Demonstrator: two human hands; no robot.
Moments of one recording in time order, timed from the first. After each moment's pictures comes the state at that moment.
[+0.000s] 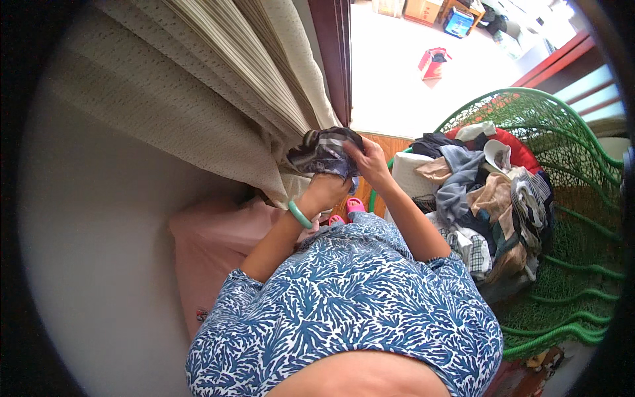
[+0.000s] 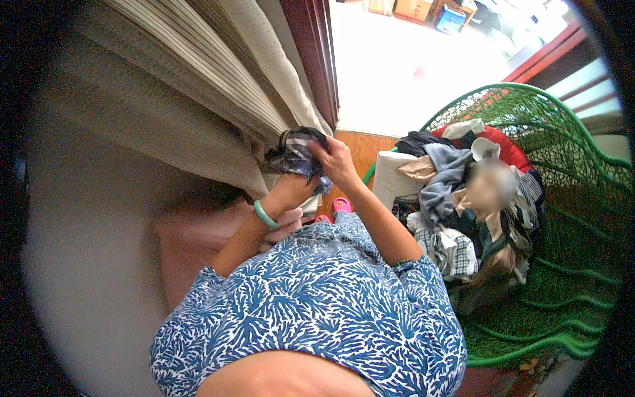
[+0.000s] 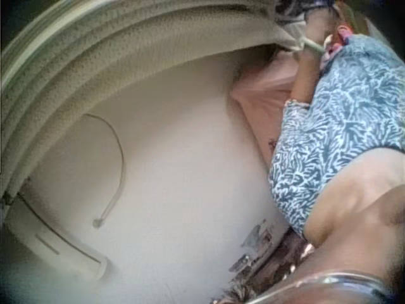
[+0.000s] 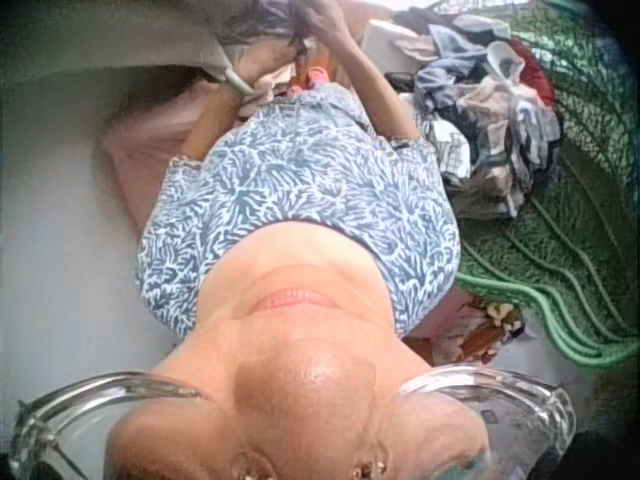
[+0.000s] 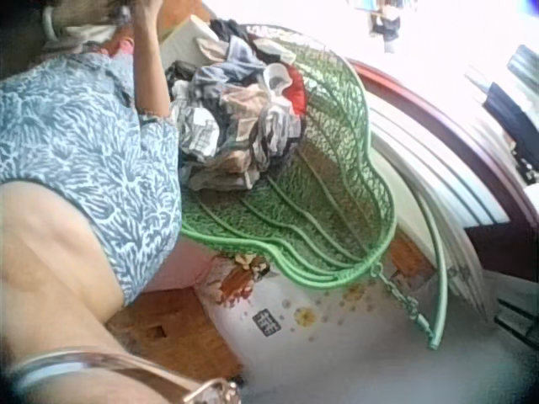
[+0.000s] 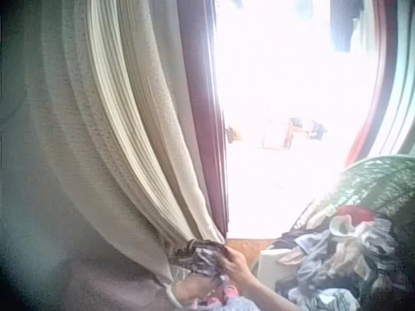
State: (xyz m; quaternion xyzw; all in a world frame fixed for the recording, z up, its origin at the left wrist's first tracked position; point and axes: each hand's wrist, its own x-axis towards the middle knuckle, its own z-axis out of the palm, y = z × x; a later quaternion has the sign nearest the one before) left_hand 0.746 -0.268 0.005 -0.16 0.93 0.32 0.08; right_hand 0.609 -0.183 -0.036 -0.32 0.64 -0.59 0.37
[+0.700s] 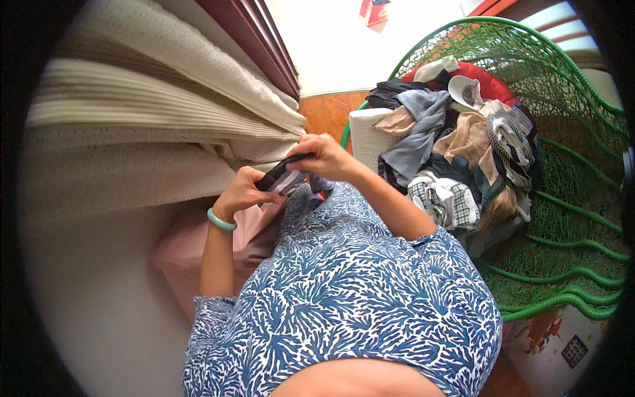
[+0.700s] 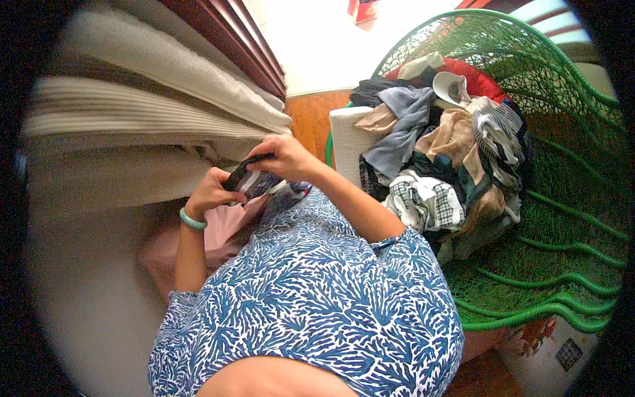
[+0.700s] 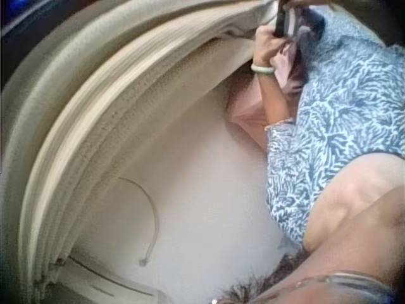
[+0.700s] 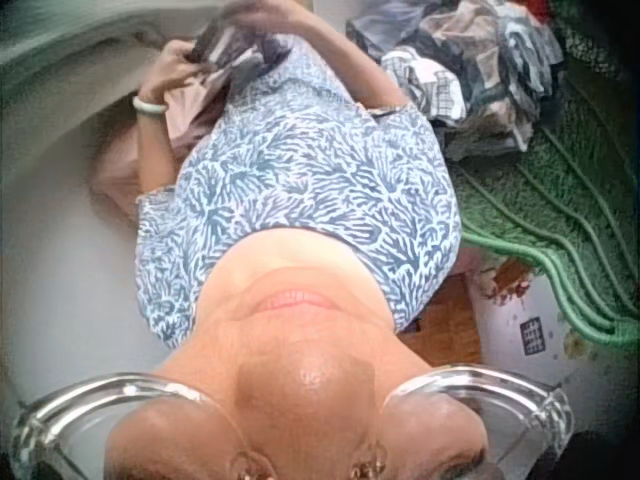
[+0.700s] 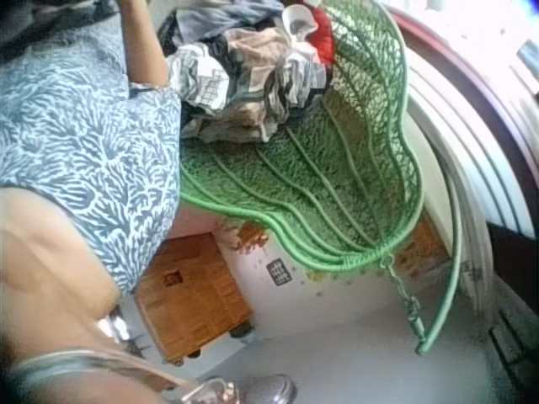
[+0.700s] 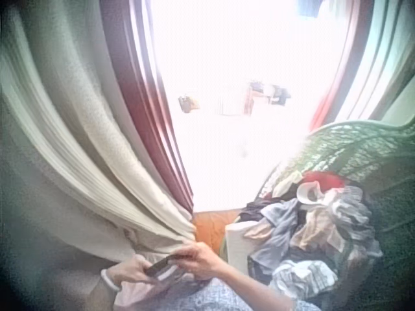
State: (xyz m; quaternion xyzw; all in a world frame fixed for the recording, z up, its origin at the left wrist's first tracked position) left_hand 0.757 -0.329 -0.030 -0.17 0.73 0.63 0.21; right_hand 0.578 -0.153 -0.040 -0.49 0.60 -0.55 0.31
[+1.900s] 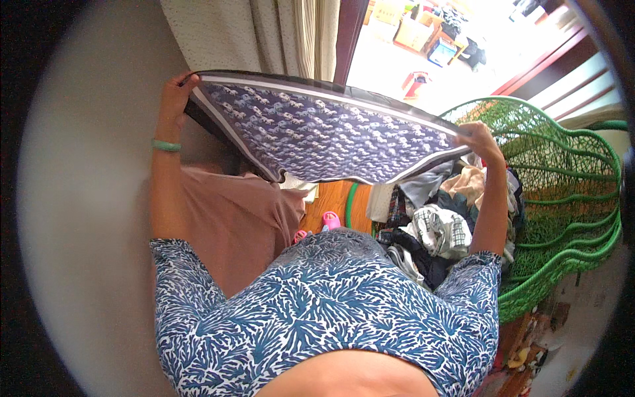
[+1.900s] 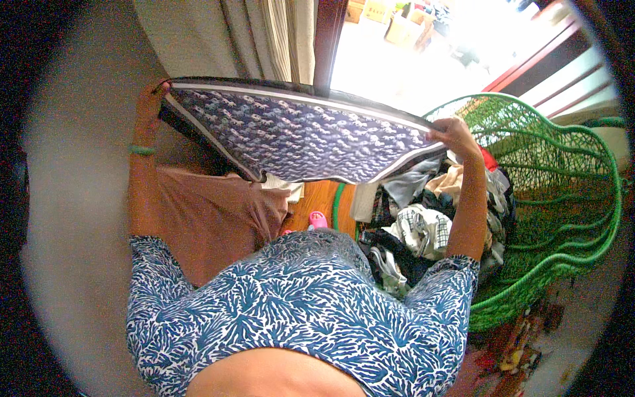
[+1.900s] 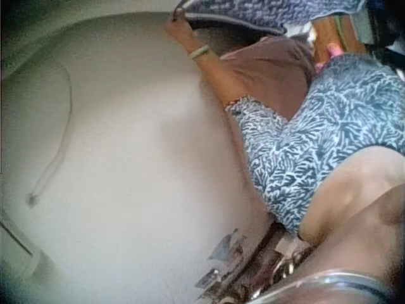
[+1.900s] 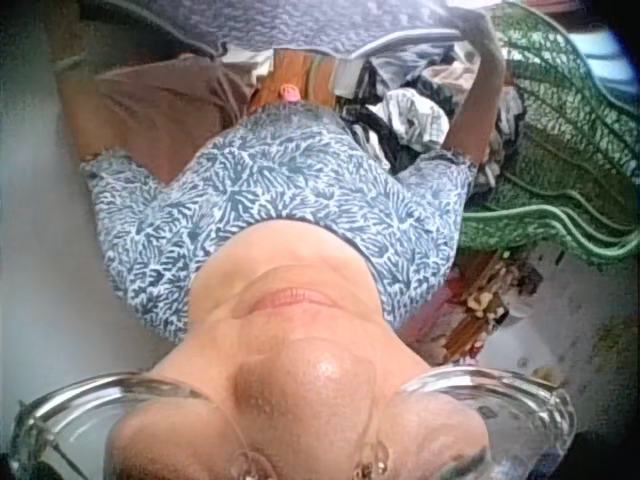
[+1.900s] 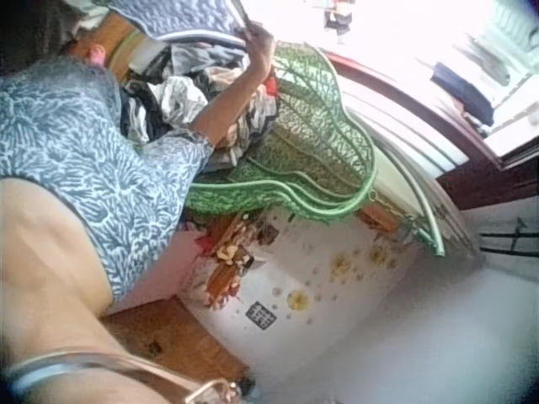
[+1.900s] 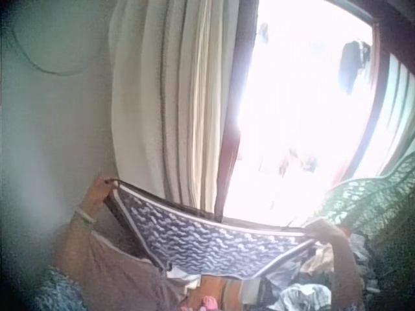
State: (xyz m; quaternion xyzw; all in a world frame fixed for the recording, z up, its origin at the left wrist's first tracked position) left_hand 0.812 -0.538 0.000 -0.40 0.66 0.57 -0.28; right_hand 0.355 -0.057 0.026 -0.41 0.85 -0.15 0.28
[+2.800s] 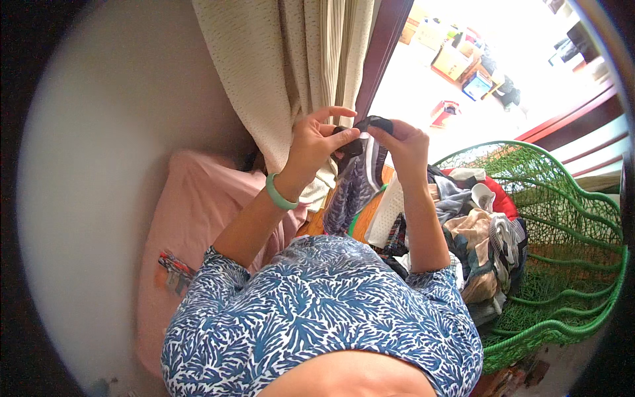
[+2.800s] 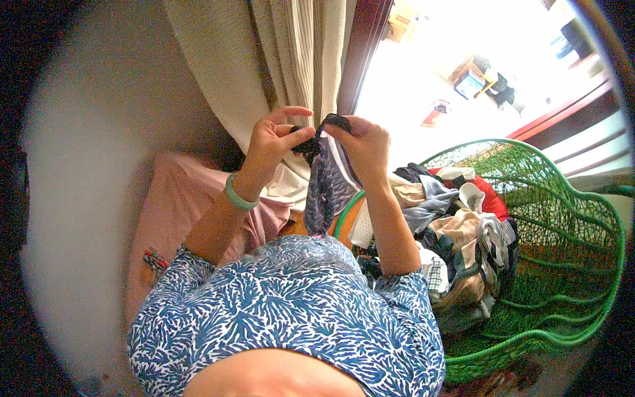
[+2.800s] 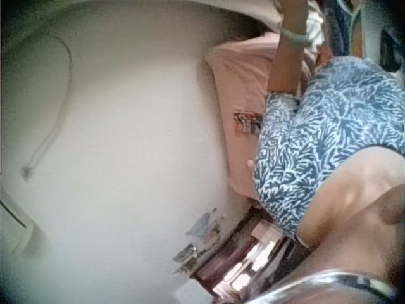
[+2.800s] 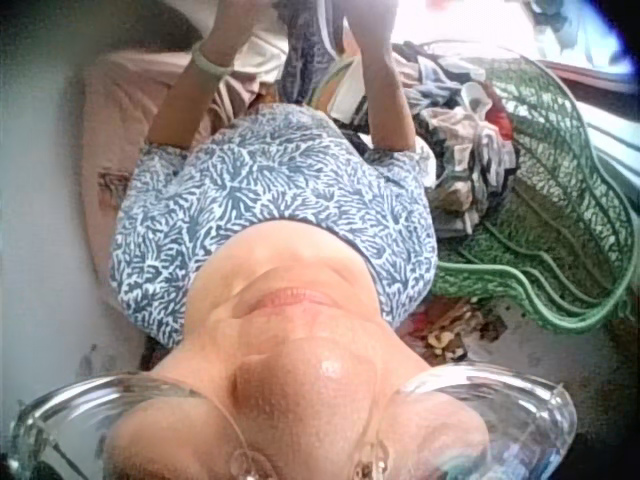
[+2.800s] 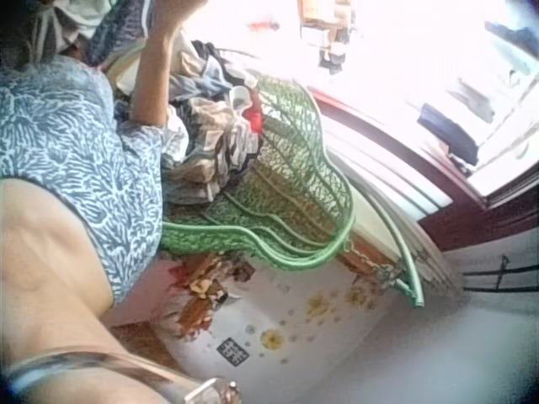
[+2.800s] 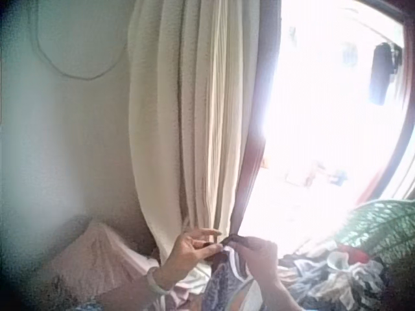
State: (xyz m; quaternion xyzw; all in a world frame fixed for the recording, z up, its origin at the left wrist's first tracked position) left_hand 0.715 -0.312 0.056 -0.27 0.57 0.74 -0.23; right_hand 0.571 -0.204 0.064 -0.35 0.71 -0.56 0.24
